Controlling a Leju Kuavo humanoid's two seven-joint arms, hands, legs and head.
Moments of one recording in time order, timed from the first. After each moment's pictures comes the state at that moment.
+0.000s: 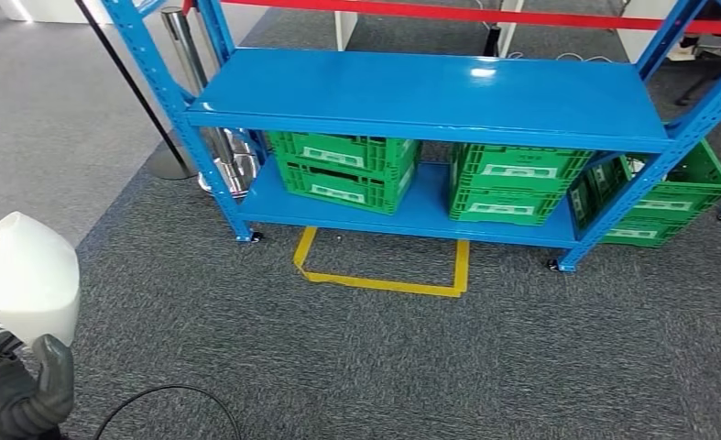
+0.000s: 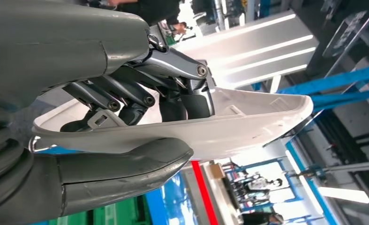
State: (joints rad) left arm 0.47 -0.24 0.04 -2.06 -0.20 0.28 -0.70; right arm 0.00 0.04 0.95 -0.09 -0.69 -0.20 -0.24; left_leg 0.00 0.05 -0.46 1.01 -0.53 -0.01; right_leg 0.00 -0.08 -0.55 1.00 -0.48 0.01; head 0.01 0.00
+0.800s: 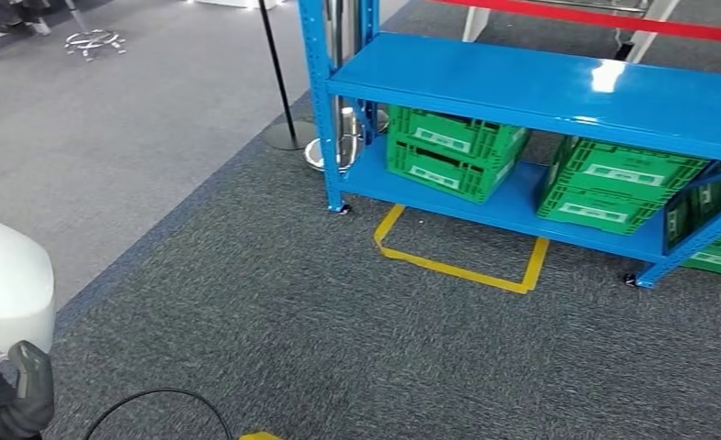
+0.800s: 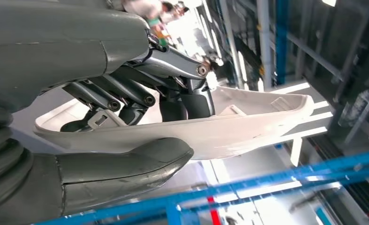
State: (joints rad) left arm 0.49 -0.25 0.08 -2.09 -0.19 0.28 -0.70; right arm 0.01 0.02 0.98 -0.08 -0.67 -0.18 -0.25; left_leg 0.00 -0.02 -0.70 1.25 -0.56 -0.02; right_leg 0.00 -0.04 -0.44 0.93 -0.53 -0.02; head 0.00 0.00
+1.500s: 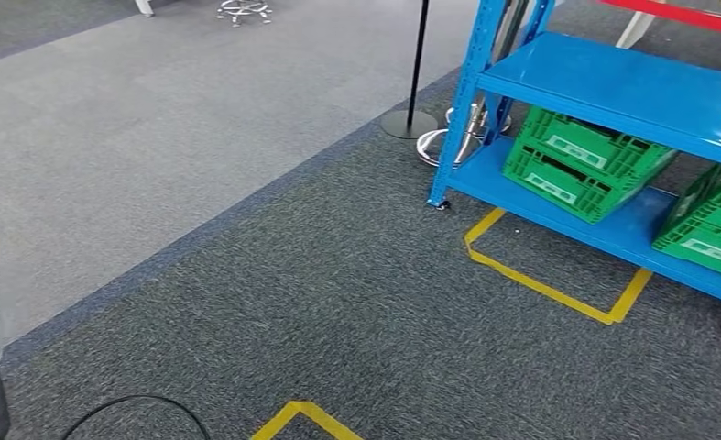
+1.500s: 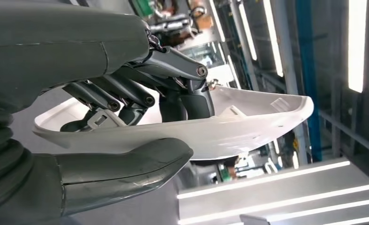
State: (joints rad) left arm 0.55 -0.26 0.14 -2.16 -0.15 0.32 -0.70; right arm 0.03 -0.01 1.06 -0.07 -0.60 -0.17 -0.28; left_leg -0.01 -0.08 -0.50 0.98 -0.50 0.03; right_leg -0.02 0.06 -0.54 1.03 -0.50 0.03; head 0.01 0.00
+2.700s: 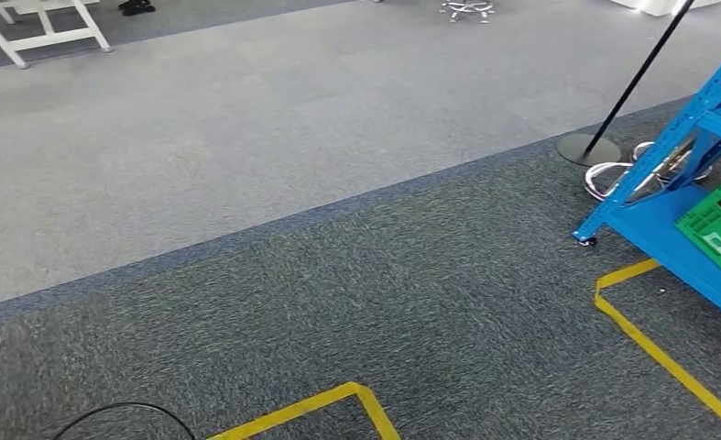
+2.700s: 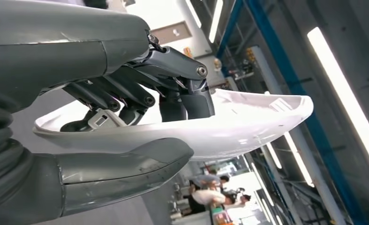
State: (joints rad) left arm 0.56 -0.22 0.11 -2.21 -0.17 0.49 -0.70; right arm 0.03 -0.02 1.07 -0.07 -0.61 -0.17 -0.28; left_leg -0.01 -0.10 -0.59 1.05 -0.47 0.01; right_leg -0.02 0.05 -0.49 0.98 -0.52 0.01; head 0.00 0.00
